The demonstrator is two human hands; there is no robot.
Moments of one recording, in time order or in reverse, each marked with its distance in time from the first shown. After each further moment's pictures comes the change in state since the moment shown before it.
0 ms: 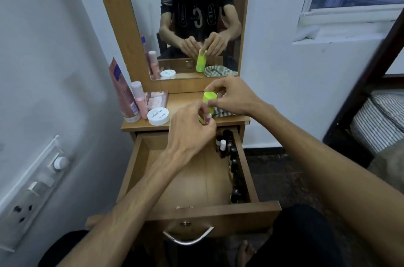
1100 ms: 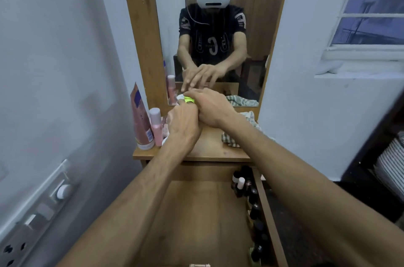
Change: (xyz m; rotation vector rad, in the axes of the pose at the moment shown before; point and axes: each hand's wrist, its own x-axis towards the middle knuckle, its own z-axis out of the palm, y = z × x) left_hand 0.111 -0.065 -0.006 0.732 -0.118 -0.166; right_hand 0.106 -0.047 0.054 -0.402 -0.052 -0.200
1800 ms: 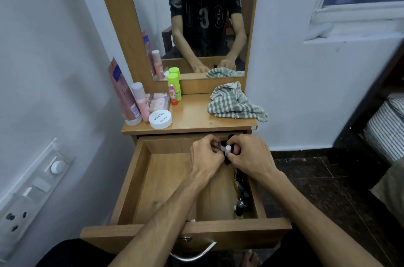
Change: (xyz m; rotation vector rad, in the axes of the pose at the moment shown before) left_hand -0.144 0.066 0.075 -0.785 -0.247 -0.195; right_hand -0.218 0.030 0.062 0.199 0.025 0.446
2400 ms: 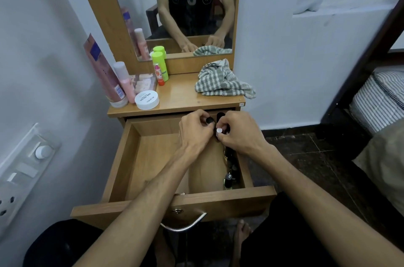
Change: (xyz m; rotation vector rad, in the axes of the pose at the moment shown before) left_hand 0.004 0.005 -0.001 0.054 0.064 0.073; right_hand -0.006 0.001 -0.004 0.012 -0.026 -0.065
